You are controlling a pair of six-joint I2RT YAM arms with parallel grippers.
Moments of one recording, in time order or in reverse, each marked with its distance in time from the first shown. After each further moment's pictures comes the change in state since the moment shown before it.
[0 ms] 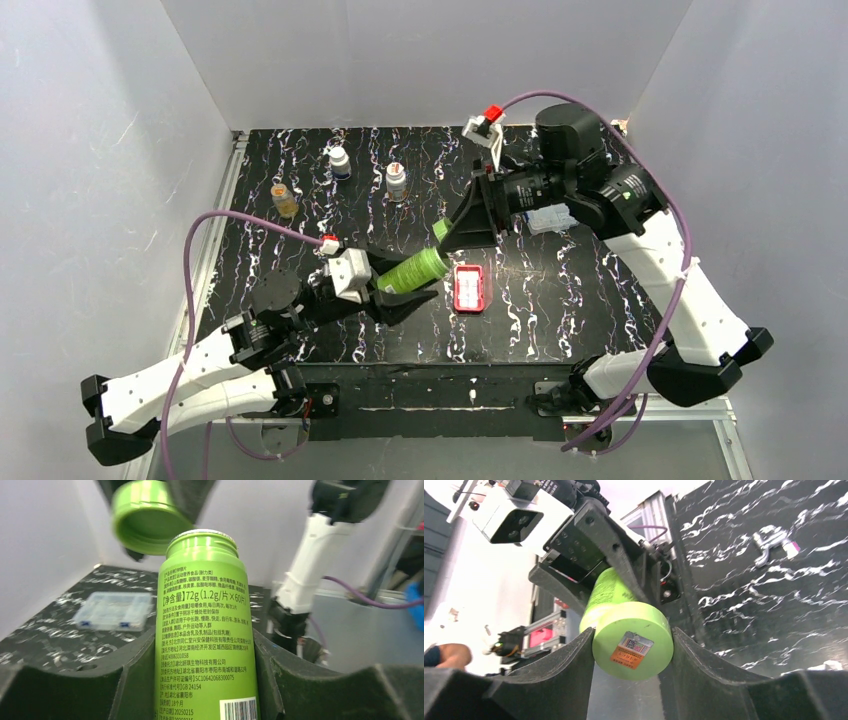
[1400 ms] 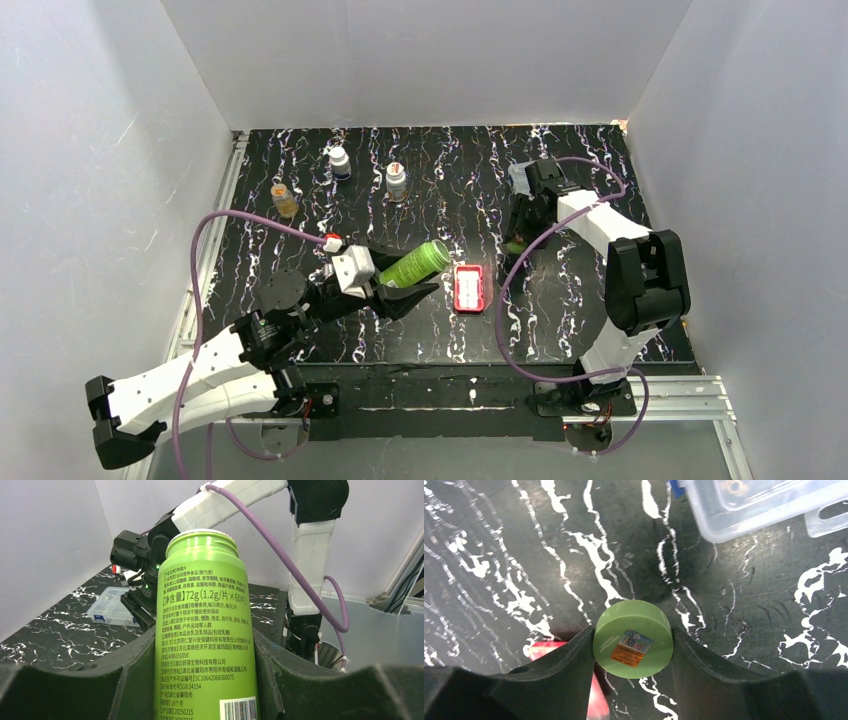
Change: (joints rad) left arm 0.032 0.015 -0.053 0.081 -0.005 -0.002; right arm -0.420 0.354 -0.604 0.249 0.884 0.256
